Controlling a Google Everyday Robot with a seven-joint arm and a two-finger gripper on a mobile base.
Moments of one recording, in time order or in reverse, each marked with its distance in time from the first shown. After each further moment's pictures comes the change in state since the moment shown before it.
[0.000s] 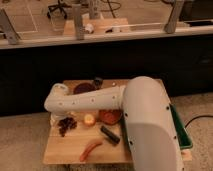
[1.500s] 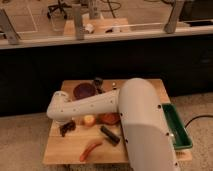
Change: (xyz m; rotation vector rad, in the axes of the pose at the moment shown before) arm -0.017 0.004 0.033 -0.022 -0.007 -0.012
